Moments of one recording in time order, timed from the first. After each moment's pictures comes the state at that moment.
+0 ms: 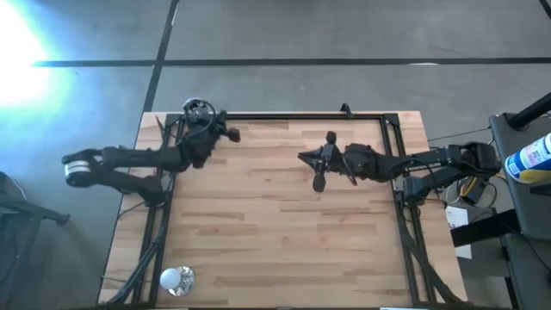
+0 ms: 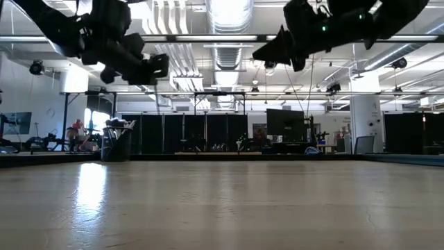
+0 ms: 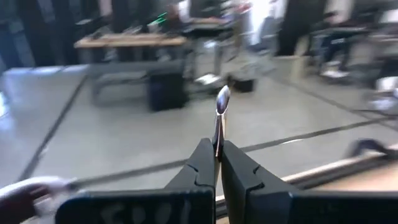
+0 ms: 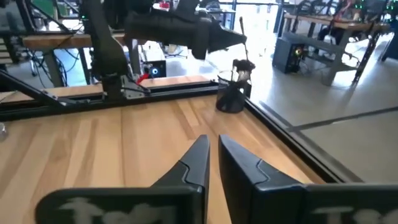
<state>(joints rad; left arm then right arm) 0.38 1.16 0.49 0.64 -0.82 -0.11 -0.09 1.28 0.62 0.51 0.22 0.03</state>
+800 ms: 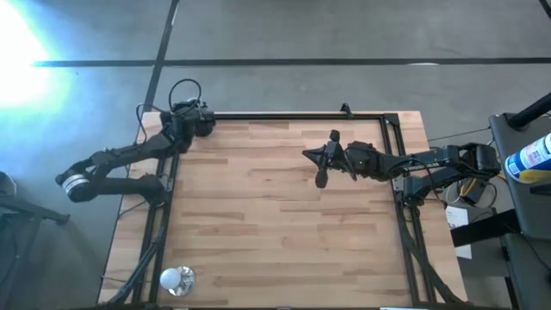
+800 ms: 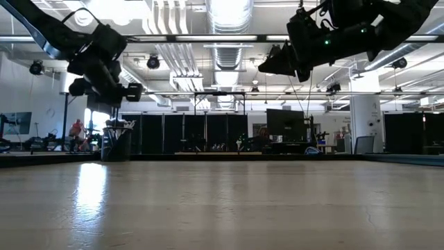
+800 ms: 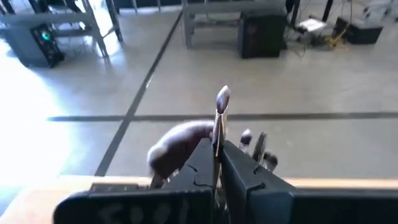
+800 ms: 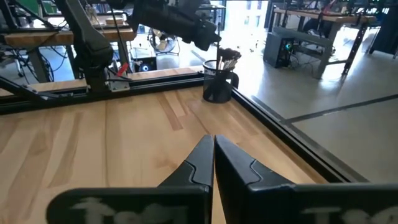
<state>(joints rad) 0.81 1.06 0.49 0.20 -0.77 -0.27 -0.17 1.28 0.53 0.59 0.18 0.04</state>
